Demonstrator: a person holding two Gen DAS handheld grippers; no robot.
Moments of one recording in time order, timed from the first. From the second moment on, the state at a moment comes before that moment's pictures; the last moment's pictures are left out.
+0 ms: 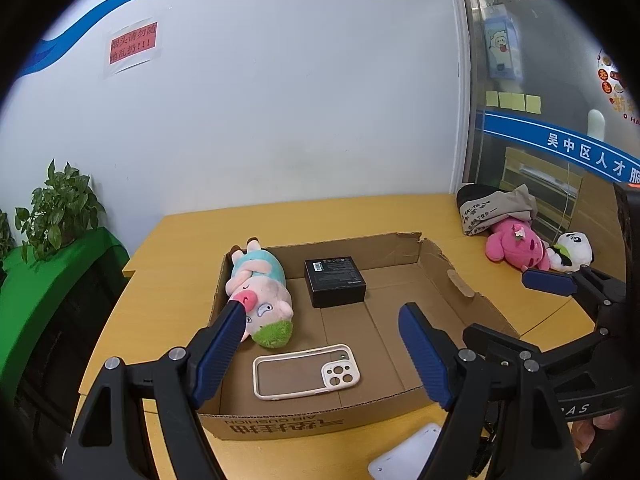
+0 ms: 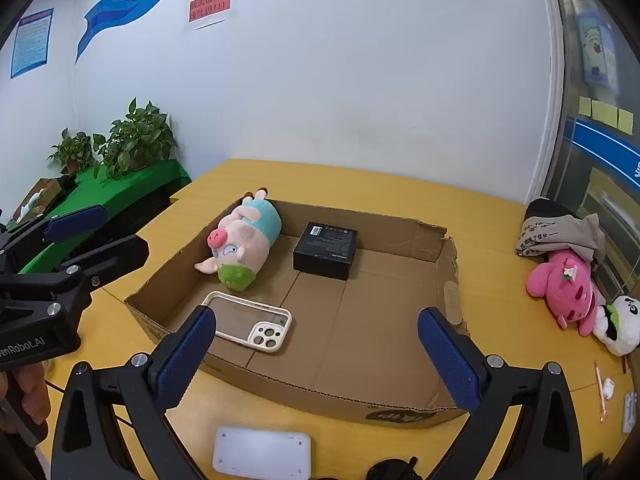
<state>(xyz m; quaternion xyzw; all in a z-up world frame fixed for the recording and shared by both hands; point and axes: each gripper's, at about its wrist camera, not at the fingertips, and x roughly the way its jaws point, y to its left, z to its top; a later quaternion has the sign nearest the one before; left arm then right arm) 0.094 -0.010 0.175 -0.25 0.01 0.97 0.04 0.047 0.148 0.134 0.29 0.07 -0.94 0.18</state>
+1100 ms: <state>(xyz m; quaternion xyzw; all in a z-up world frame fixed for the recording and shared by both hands) 0.088 0.009 0.110 -0.34 -0.01 0.94 0.07 0.054 0.194 0.073 0.34 0.16 -0.89 0.27</state>
